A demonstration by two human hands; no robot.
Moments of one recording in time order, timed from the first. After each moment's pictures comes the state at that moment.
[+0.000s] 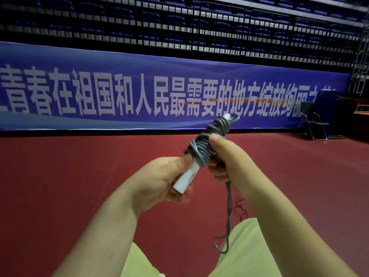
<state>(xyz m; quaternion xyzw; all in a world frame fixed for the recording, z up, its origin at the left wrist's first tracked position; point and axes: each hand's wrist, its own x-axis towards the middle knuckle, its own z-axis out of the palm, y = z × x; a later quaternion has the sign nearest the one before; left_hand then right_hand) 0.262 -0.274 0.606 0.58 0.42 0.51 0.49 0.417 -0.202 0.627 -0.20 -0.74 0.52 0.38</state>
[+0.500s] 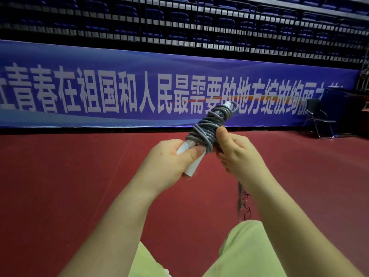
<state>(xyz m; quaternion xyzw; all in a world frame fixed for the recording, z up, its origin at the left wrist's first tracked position) 0.271 -0.269 0.619 0.60 0.58 0.53 0.15 0.416 -0.187 0.621 -0.28 -0.77 0.32 0.47</state>
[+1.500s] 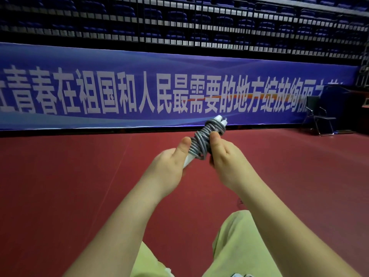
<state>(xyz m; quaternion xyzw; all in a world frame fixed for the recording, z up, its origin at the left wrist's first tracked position) 0.268 -0.257 0.604 0.58 0.63 0.49 0.16 0.402 -0.192 0.612 -0.34 -0.81 0.21 0.43</state>
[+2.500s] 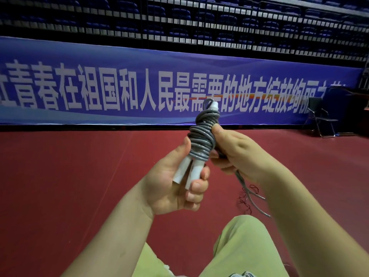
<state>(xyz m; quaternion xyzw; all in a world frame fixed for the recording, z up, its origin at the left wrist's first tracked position) 0.261 -0.269 0.595 0.51 0.25 0.41 0.71 0.422 -0.197 0.638 -0.15 -0.82 0.48 0.28</state>
